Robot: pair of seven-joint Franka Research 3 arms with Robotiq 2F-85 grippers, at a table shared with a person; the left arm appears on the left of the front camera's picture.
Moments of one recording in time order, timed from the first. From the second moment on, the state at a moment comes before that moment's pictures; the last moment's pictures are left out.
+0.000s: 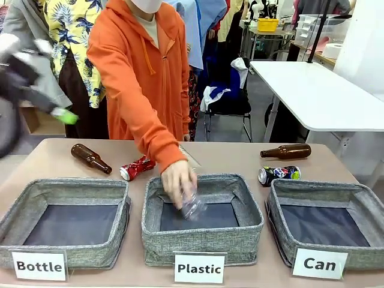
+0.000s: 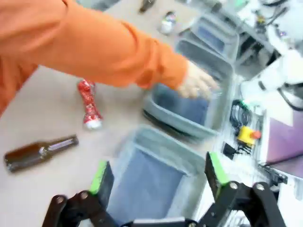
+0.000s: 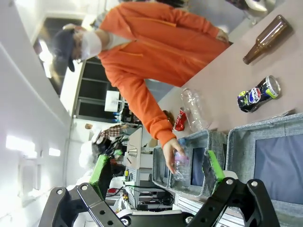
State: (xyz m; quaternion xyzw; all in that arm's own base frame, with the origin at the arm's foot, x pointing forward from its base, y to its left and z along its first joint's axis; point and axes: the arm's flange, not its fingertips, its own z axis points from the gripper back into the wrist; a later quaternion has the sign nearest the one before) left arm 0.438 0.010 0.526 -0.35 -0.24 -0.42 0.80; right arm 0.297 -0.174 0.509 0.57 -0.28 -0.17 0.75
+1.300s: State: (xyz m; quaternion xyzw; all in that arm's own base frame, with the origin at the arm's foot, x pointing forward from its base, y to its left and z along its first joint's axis) left arm 0.447 -0.060 0.507 -0.31 -0.17 -0.54 0.77; right arm 0.297 -0.174 0.509 0.56 -0.29 -0.17 0.75
